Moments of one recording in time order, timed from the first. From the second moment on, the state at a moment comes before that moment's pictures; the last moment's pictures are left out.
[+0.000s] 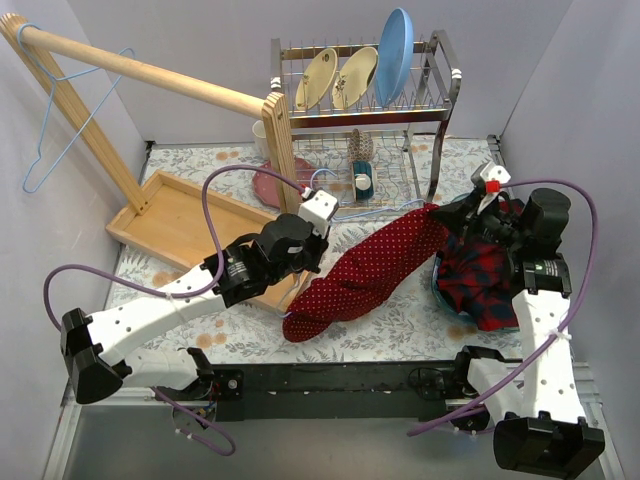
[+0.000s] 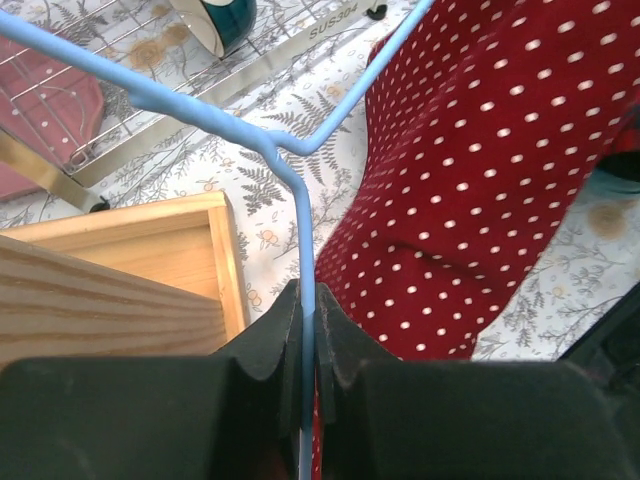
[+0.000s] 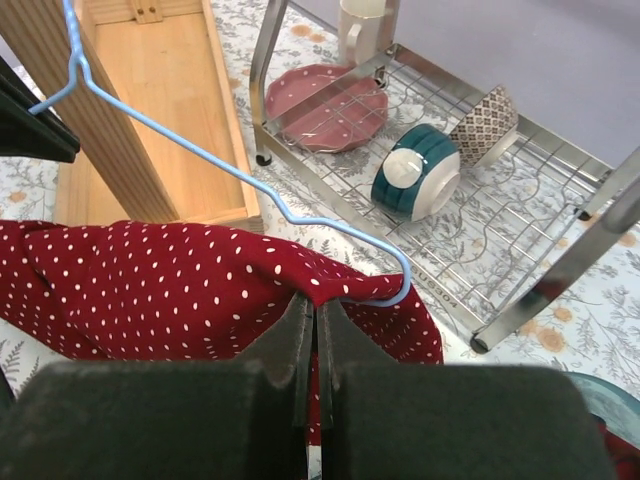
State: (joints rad) left arm -1.02 1.20 1.12 -0.38 -0.31 -0.21; right arm -0.11 0.85 0.93 -0.30 -0.98 -0.21
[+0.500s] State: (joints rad) left arm -1.01 1.20 1.15 -0.36 -0.38 -0.17; right arm -0.17 0.78 0.93 -0.54 -0.90 -0.38
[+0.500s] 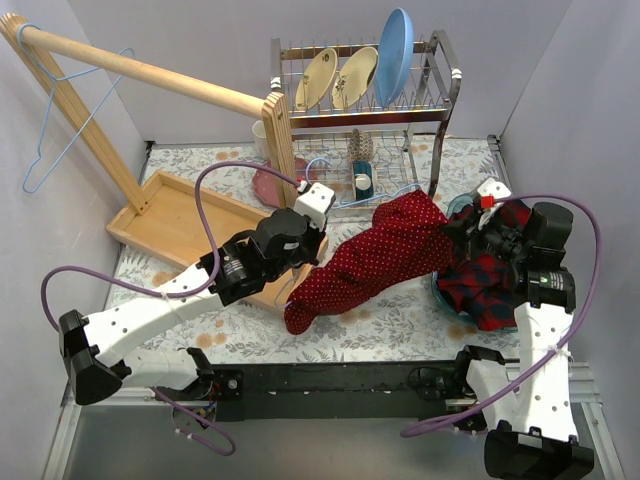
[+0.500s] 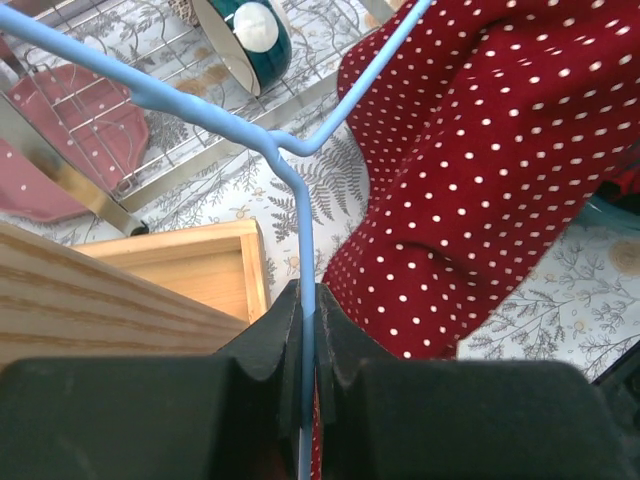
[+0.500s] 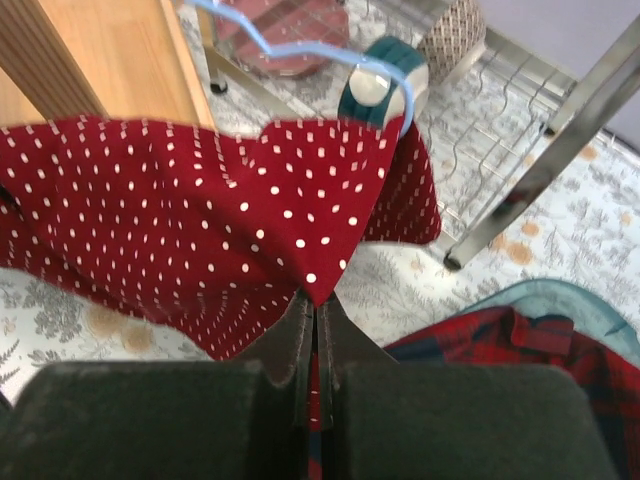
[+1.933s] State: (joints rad) left arm -1.00 1.02 1.13 -0.39 0.17 -0.15; right arm 0.18 0.94 1.10 -0.74 -1.12 -0.68
